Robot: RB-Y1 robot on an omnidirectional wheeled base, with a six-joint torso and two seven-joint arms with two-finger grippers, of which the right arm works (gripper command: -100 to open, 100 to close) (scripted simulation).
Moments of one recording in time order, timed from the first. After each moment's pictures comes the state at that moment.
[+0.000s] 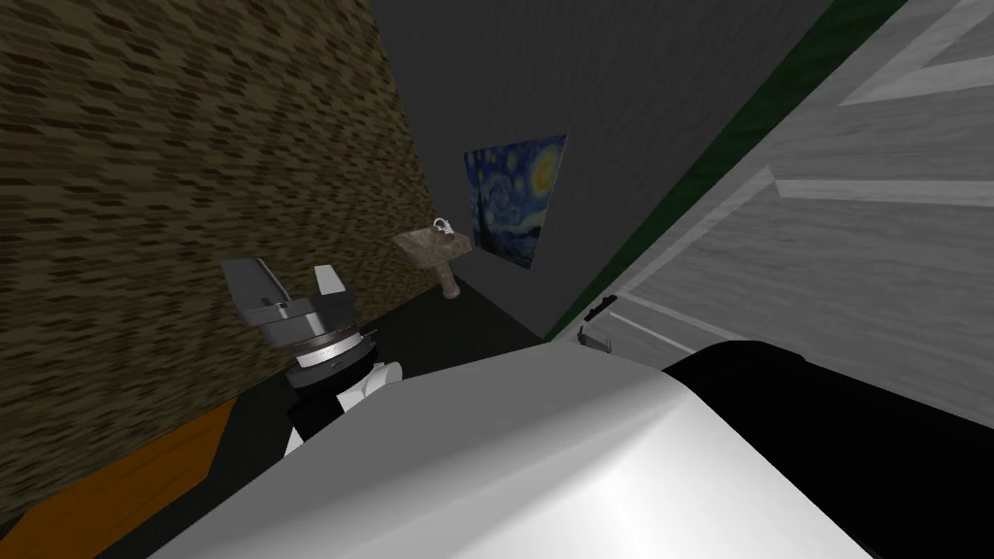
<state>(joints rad) 0.48 -0.21 -0.12 -1.10 -0.89 -0.94 -1.20</state>
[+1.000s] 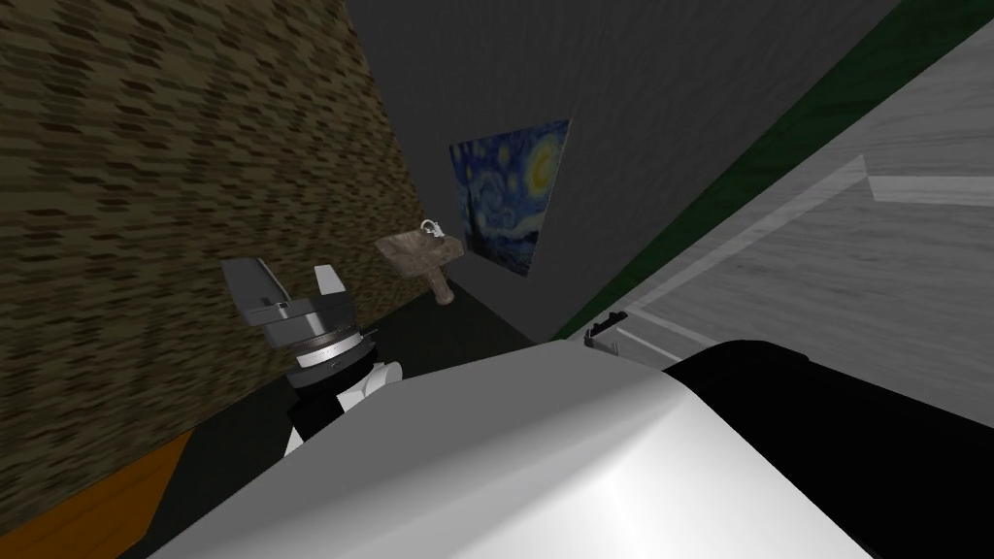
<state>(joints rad) 0.45 -0.29 -0.09 -0.94 -0.91 -0.98 -1.38</state>
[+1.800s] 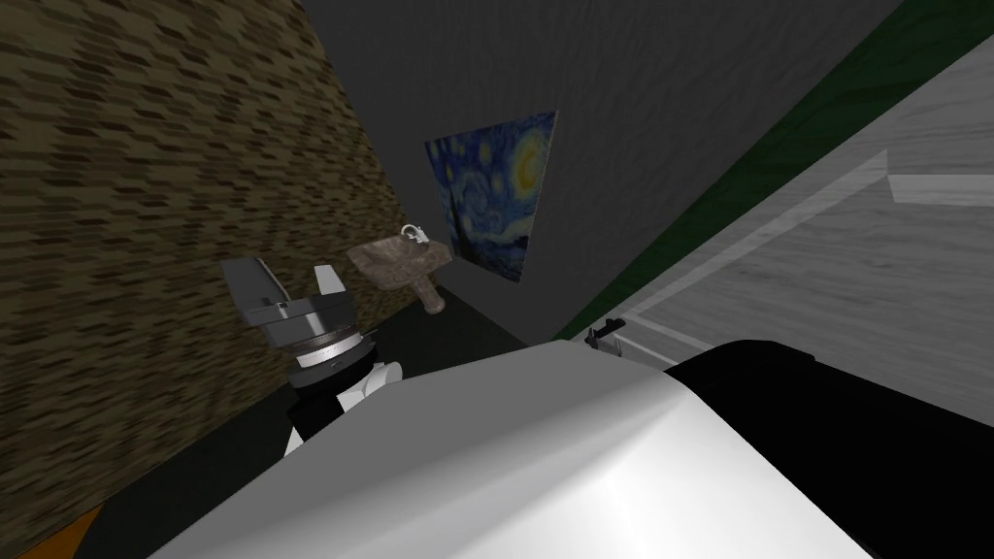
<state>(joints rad) 0.40 -0.39 -0.05 -0.79 -0.87 -1.01 -1.53</state>
